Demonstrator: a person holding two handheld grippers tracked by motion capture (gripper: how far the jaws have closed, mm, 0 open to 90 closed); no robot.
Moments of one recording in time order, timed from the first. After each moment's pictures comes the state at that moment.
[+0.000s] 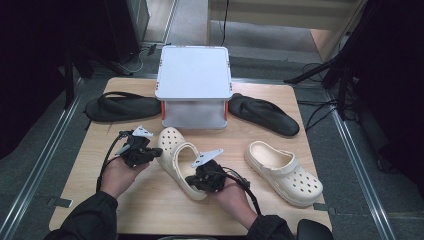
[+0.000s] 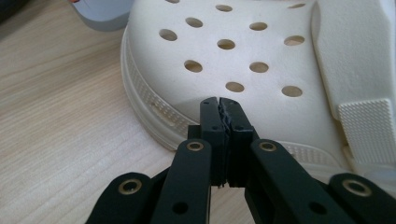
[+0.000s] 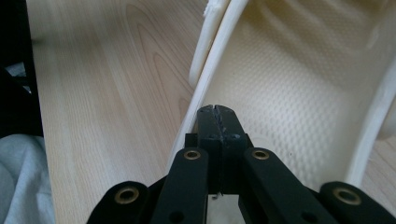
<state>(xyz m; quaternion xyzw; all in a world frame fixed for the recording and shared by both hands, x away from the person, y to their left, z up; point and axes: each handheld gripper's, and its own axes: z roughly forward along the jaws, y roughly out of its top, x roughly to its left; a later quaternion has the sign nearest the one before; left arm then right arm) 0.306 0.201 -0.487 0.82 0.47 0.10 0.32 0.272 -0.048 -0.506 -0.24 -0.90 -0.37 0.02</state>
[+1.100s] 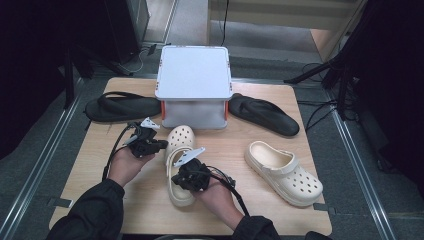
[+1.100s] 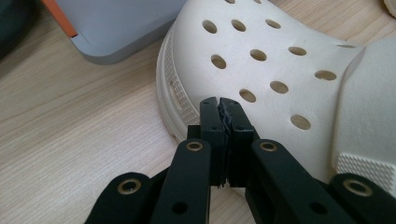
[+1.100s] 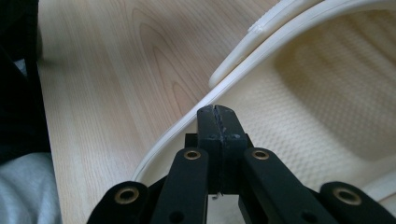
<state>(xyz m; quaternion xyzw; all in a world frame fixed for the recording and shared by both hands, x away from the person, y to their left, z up) 0.335 0.189 -0.487 0.83 0.45 0.10 0.32 0.268 -0.008 -0.498 -0.24 -0.90 -0.36 0.01</state>
